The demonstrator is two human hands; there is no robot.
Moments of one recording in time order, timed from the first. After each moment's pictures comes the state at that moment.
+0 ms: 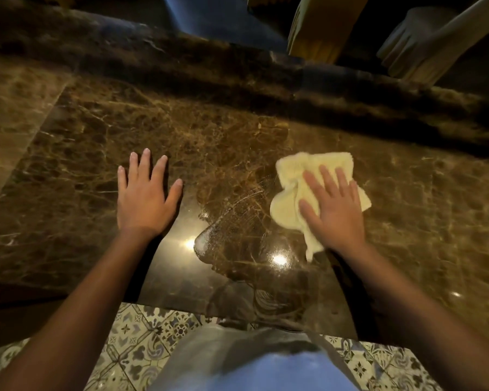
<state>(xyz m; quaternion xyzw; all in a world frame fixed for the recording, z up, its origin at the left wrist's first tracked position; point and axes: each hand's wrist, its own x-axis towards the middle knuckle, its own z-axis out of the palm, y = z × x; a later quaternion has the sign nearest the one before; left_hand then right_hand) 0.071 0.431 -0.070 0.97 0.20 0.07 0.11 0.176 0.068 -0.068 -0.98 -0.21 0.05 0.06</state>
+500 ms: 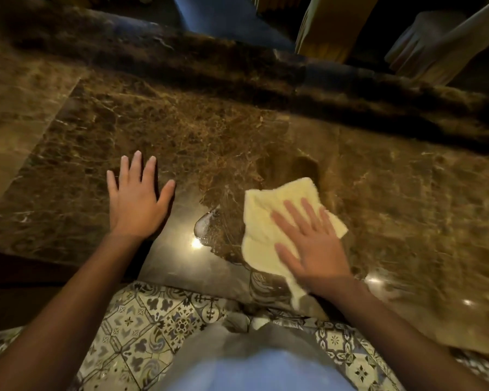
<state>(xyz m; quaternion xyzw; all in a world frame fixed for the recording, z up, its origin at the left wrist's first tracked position) 0.034 0.433 -0.076 0.96 0.24 0.06 0.09 0.082 0.065 -0.063 -0.93 -0.35 0.08 0.08</state>
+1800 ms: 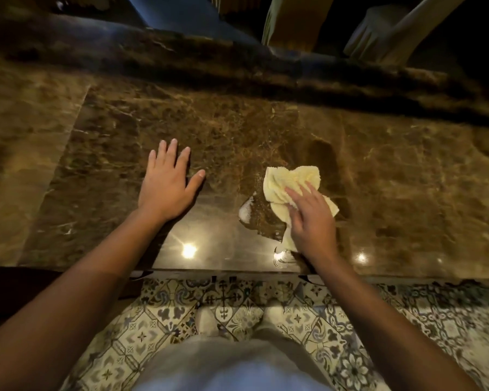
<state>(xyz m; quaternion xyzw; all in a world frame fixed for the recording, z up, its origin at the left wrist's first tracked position) 0.048 0.491 -0.069 0.99 0.04 0.03 0.13 0.031 0.176 -0.056 -0.96 -0.10 -0.03 0.26</state>
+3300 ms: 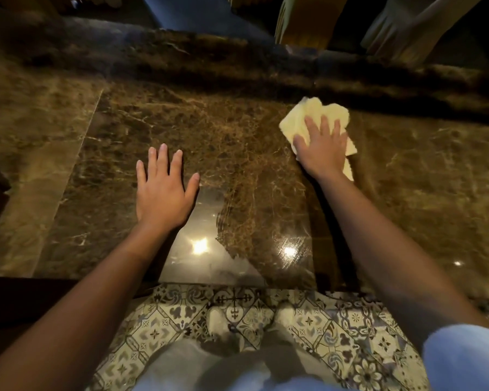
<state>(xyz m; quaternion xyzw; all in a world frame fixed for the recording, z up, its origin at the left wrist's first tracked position) 0.044 0.505 -0.069 0.98 0.14 0.06 0.09 0.213 0.218 -0.051 -1.00 -0.01 0.05 0.08</state>
